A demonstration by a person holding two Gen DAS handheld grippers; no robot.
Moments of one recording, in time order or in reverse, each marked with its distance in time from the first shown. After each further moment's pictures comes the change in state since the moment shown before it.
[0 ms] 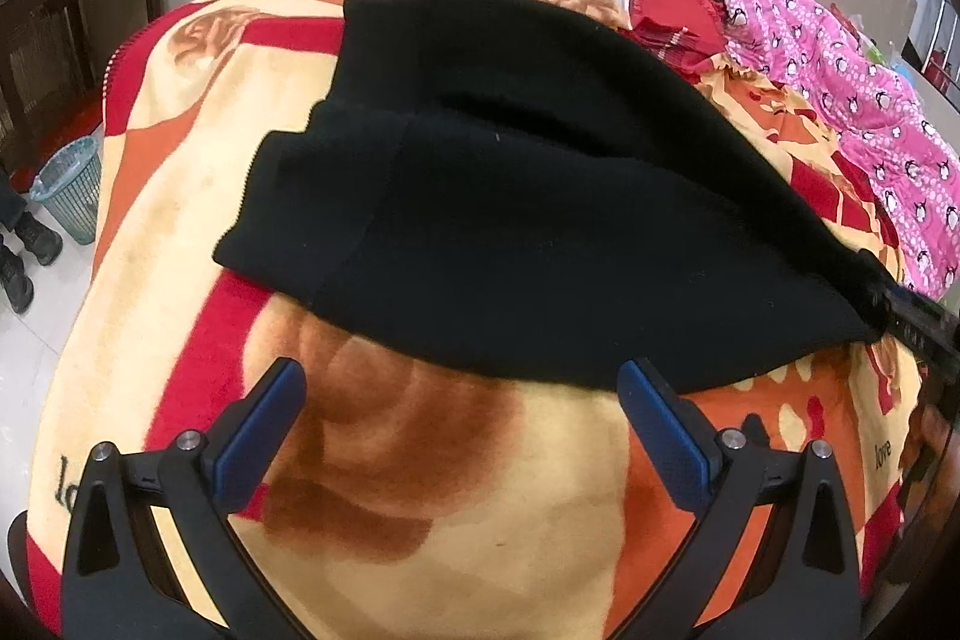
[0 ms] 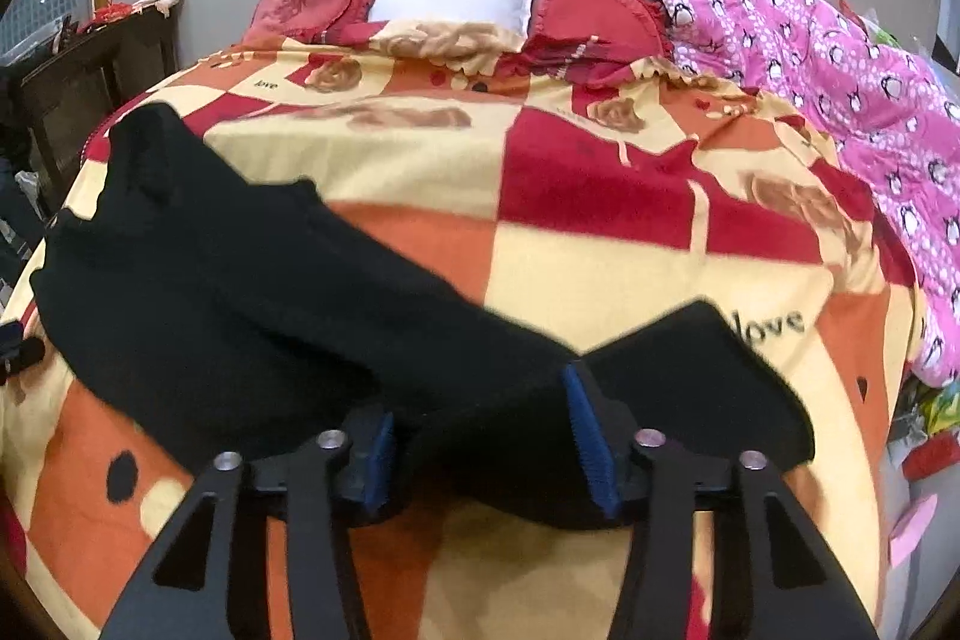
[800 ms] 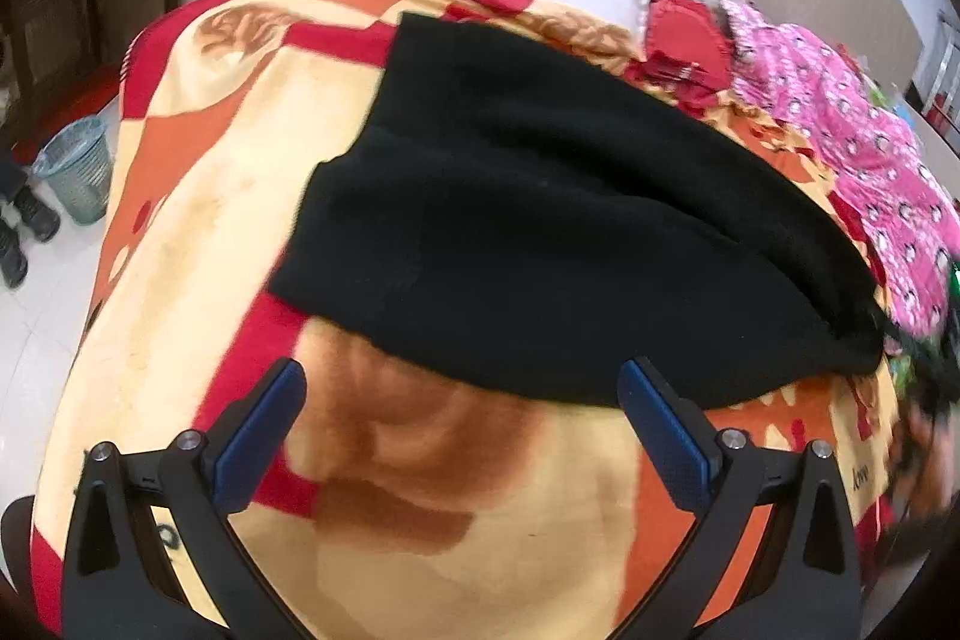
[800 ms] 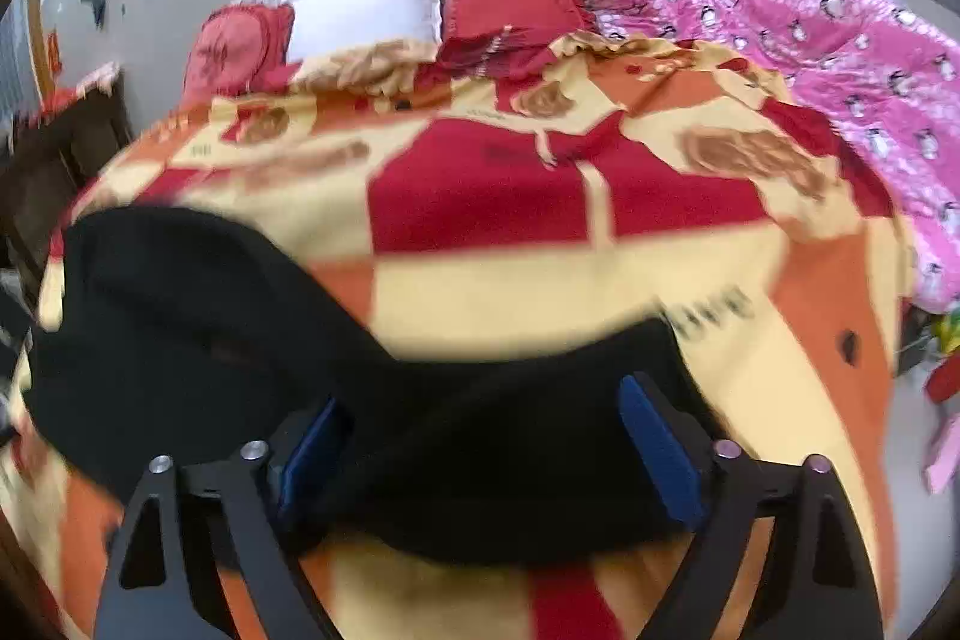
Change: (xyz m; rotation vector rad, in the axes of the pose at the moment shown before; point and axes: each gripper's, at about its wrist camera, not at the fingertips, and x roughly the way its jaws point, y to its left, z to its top) left arm -0.011 0.030 0.005 -0.090 -0.027 -0.023; right arm 0.001 -0.067 -0.013 0.184 0.018 -0.028
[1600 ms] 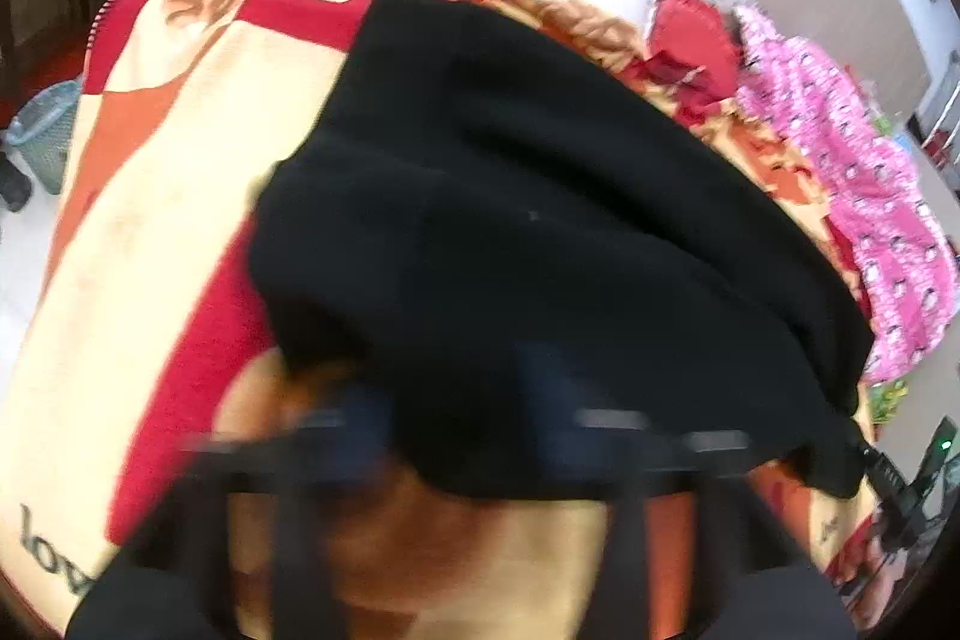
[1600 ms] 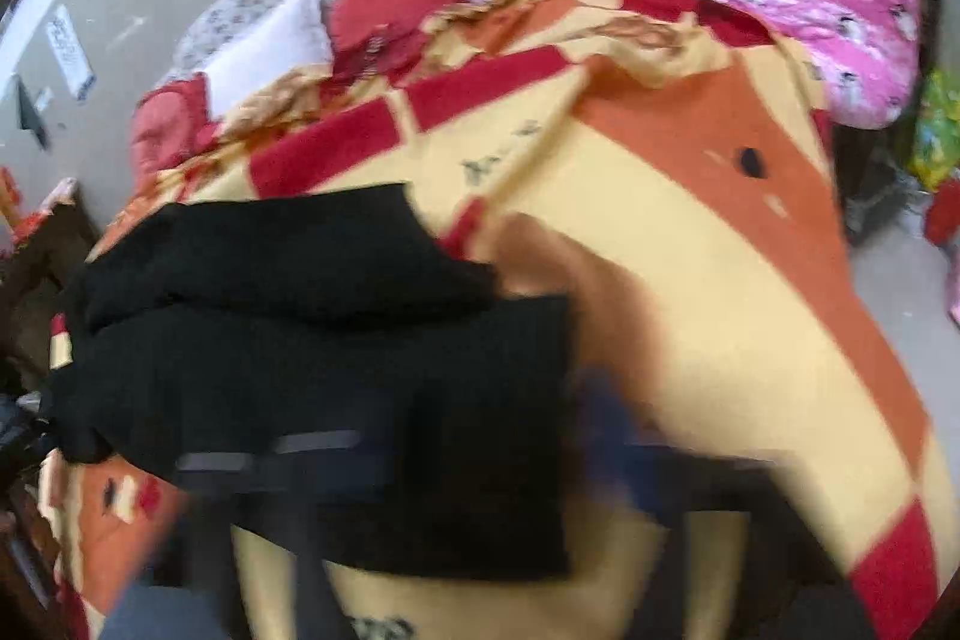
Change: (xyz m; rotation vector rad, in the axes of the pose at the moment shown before) left arm 0.033 -0.010 0.029 -0.048 0.060 -0.042; right arm -0.024 -0.081 -0.073 0.337 -0.005 0.043
